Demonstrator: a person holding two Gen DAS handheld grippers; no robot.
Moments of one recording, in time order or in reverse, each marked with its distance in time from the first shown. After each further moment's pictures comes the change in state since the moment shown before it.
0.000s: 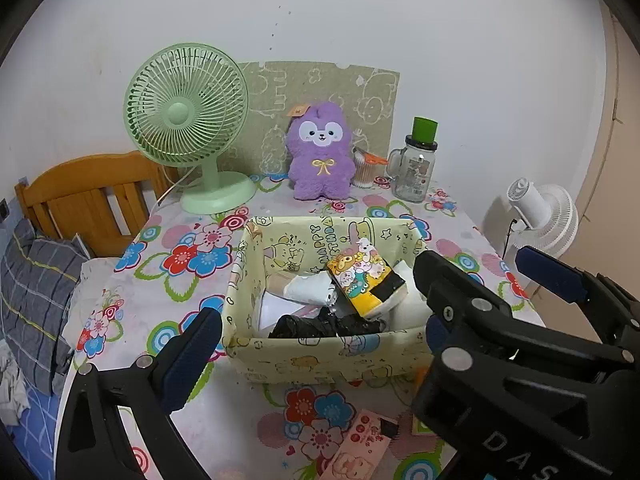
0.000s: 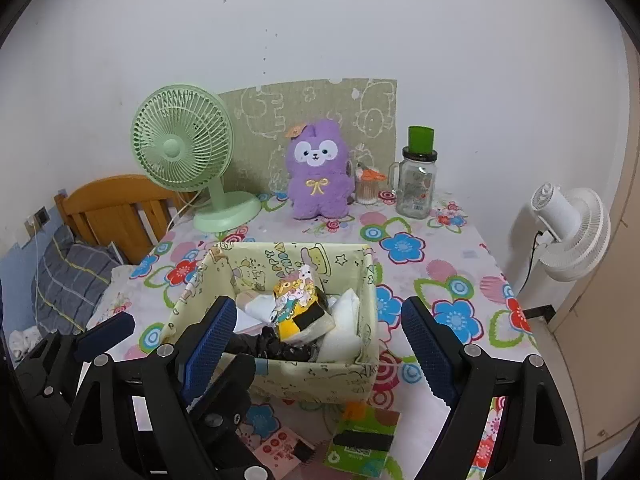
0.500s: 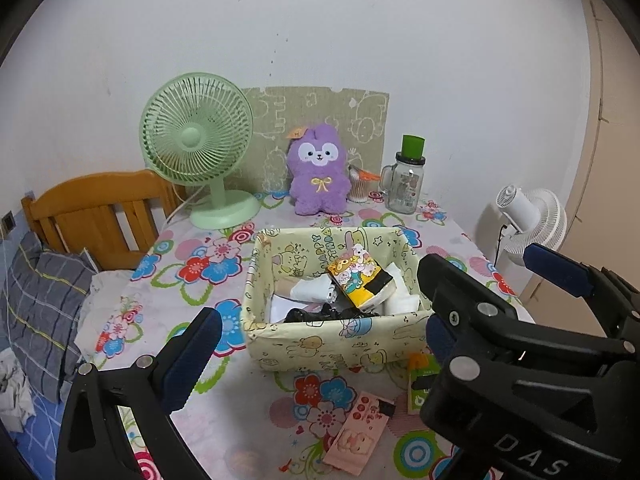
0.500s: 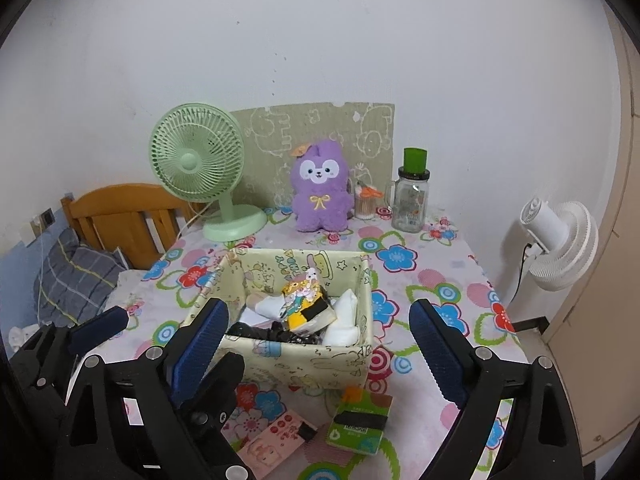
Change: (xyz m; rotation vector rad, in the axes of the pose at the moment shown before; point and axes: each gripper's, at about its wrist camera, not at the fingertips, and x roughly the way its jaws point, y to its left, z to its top) left arm -0.046 0.001 -0.012 0.031 -0.070 0.002; right arm -0.045 0.009 -0.011 -0.022 -0.064 -0.007
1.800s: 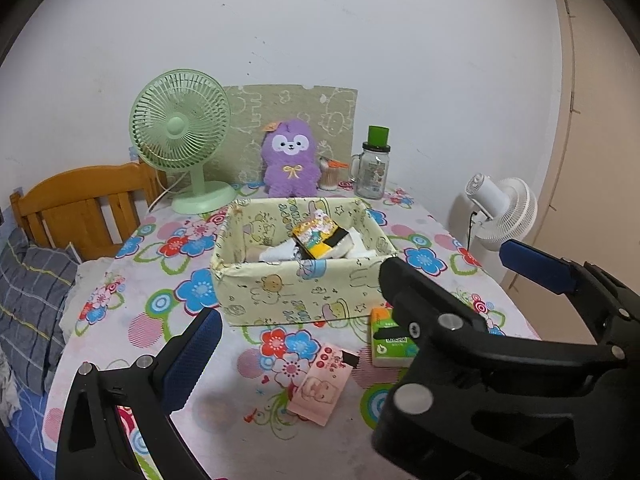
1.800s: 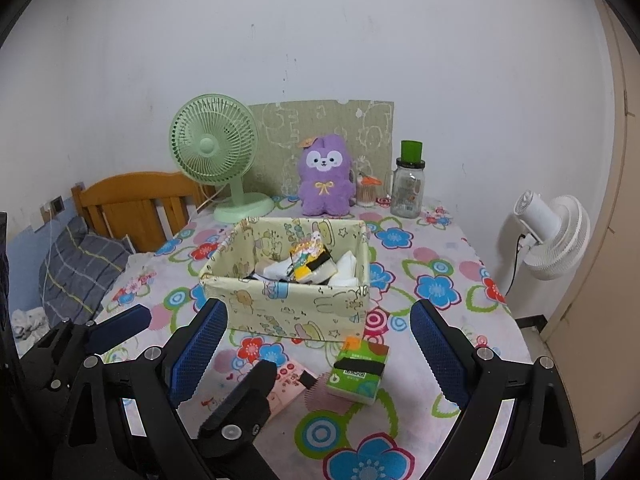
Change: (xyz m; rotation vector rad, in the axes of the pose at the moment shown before) left arm -0.029 -0.023 -0.053 0.018 -0.020 -0.082; right arm -0.041 0.001 -0.054 -0.019 -0.017 0.012
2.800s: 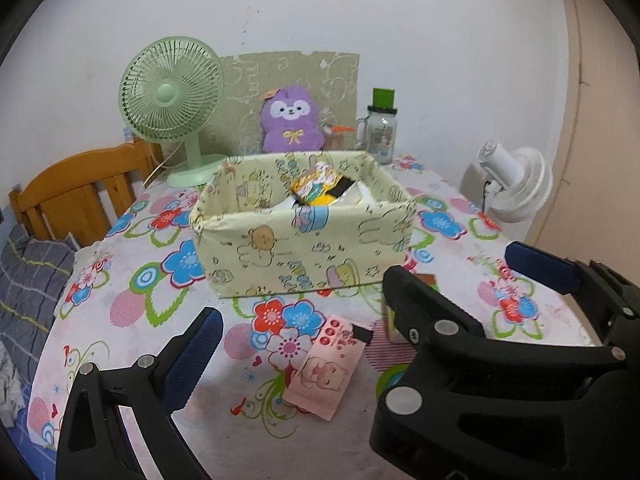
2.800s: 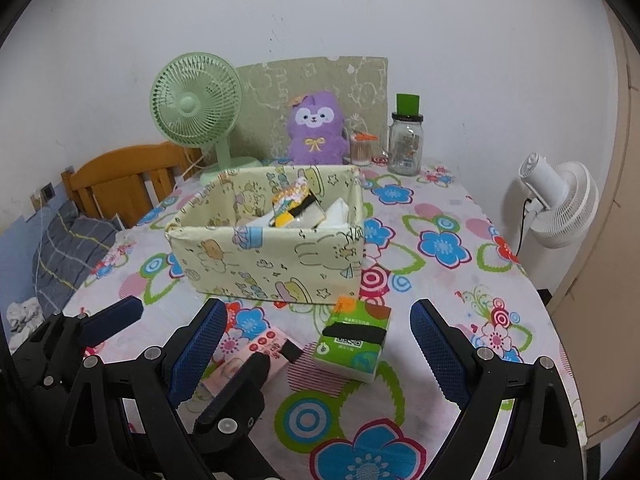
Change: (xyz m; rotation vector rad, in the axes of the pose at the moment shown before) left arm 0.047 -0.006 -0.031 0.029 0.076 0.042; right arm 0.049 -0.014 -0.039 0.023 0.096 -0.013
